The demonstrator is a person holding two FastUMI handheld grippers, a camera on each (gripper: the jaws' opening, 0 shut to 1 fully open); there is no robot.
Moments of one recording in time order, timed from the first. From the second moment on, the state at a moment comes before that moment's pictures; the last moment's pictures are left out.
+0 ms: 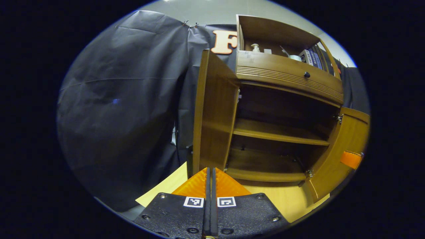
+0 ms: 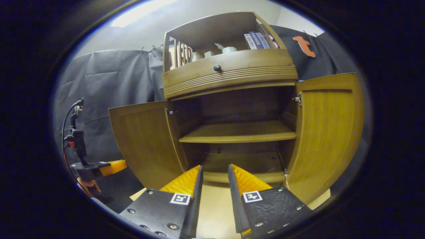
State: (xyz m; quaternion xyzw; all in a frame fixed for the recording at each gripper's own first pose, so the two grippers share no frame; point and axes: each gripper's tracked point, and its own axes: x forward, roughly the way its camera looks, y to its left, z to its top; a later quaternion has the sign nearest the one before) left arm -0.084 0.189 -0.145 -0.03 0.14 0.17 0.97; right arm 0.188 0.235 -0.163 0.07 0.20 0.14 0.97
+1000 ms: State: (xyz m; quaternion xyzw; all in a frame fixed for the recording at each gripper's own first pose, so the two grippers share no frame) left arm -0.024 0.026 -0.036 0.01 0.01 -0.01 1.00; right arm 0.196 0.180 -0.122 0.06 0.14 0.06 0.99
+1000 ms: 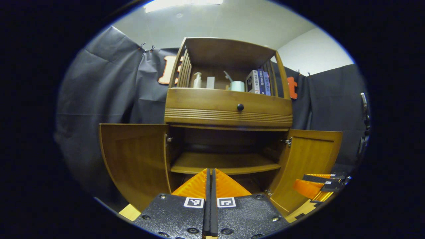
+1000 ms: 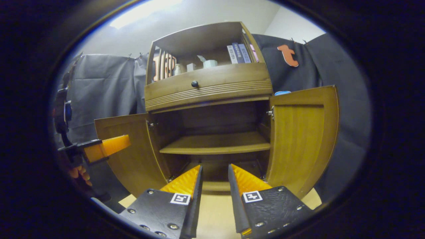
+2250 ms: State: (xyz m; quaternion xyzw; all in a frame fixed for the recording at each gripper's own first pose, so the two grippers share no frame) left arm -0.020 -0.022 0.009 0.01 -0.03 -0.02 1.00; right arm -0.022 -0.005 -0.014 0.03 0.03 0.04 1.00
